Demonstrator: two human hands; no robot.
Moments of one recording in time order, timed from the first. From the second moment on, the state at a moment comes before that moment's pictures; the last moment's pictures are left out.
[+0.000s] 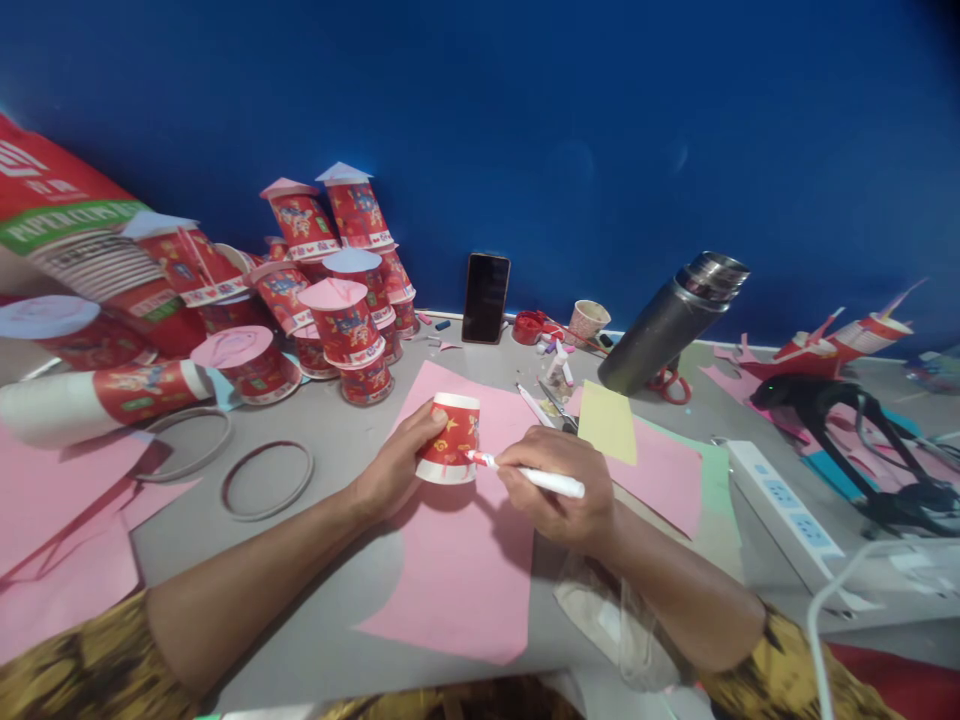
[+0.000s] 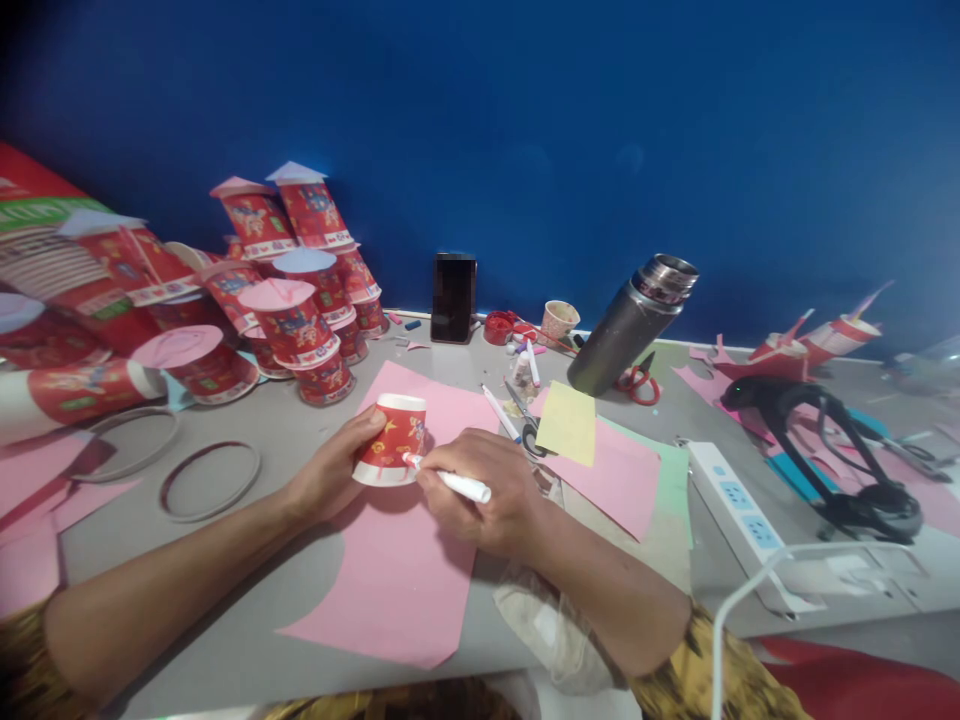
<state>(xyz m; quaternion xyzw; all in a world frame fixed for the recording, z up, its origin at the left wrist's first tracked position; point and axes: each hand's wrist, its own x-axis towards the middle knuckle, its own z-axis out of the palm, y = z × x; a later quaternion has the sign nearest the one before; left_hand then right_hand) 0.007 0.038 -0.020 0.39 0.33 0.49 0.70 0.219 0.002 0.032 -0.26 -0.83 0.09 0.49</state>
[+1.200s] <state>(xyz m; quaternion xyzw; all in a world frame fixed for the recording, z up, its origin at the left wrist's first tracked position) 0.005 0.041 -0.015 0.26 0.34 0.48 0.76 0.226 0.011 0.036 -0.26 -0.79 0.11 0.55</state>
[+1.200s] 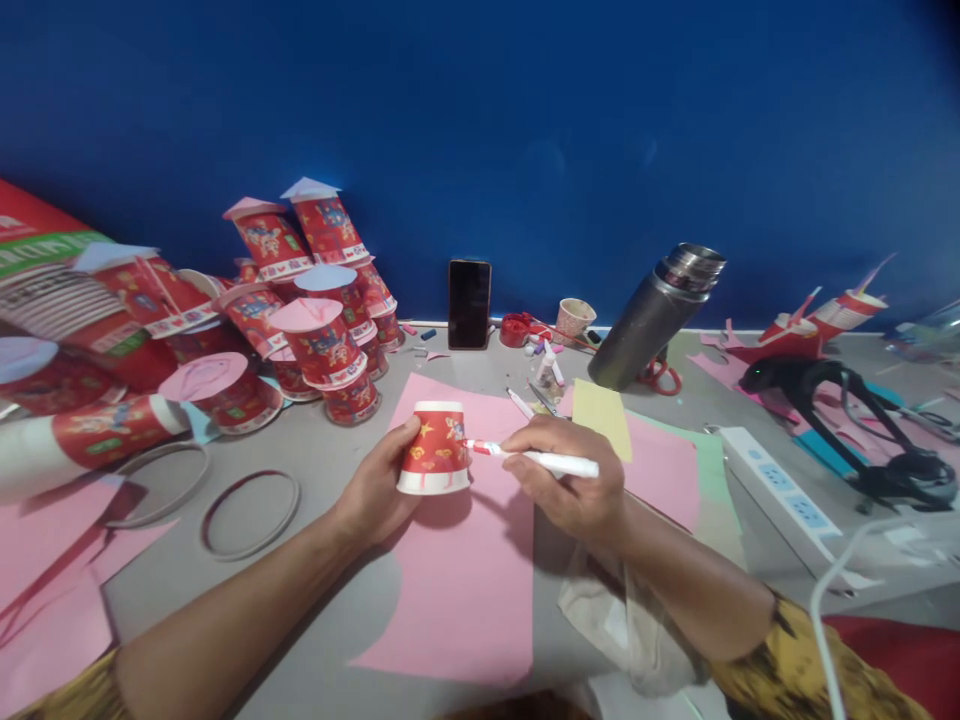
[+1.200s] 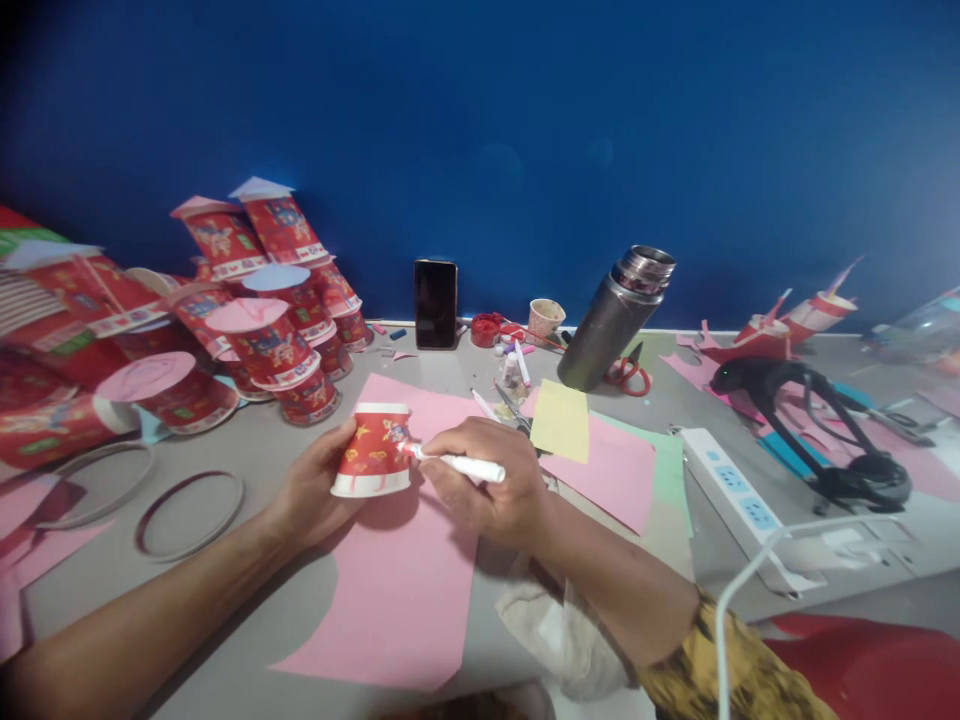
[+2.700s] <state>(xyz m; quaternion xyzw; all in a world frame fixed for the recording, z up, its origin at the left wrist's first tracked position) 0.009 0.035 -0.016 0.33 0.34 0.48 0.74 0.222 0.005 0.032 -0.21 -0.83 0.14 0.50</state>
